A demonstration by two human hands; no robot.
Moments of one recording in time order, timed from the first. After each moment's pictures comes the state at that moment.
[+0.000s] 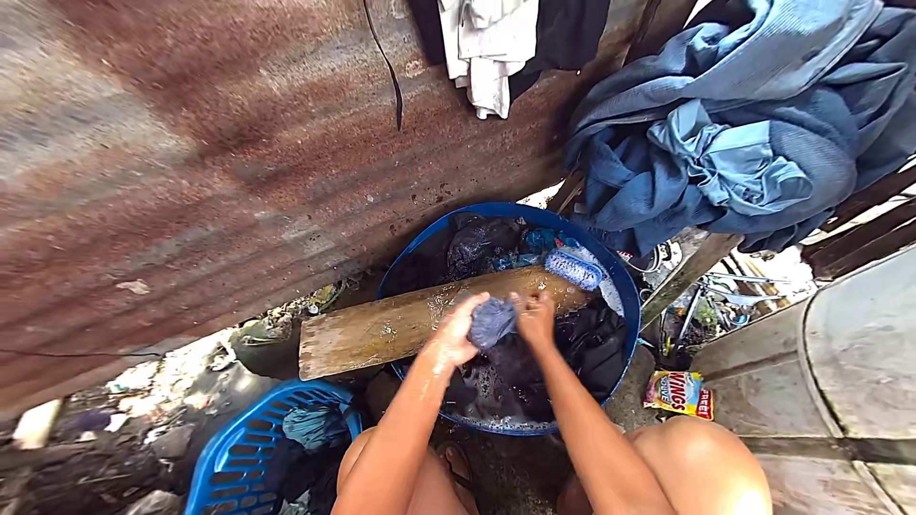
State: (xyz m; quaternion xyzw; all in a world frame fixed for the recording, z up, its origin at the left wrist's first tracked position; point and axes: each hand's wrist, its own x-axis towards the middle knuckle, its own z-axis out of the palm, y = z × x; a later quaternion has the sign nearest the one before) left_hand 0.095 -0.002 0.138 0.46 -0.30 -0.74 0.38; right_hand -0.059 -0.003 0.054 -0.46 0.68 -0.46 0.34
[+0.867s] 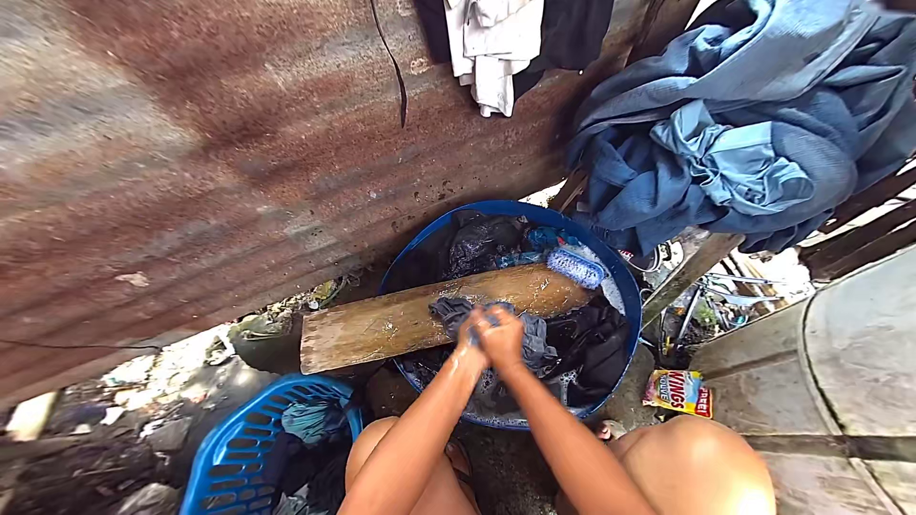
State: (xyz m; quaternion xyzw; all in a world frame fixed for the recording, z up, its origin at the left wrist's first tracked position) left_hand 0.062 0.010 0.081 0.51 -0.14 -0.74 0.42; right_hand 0.010 0.032 0.080 -0.50 0.64 -0.49 0.32
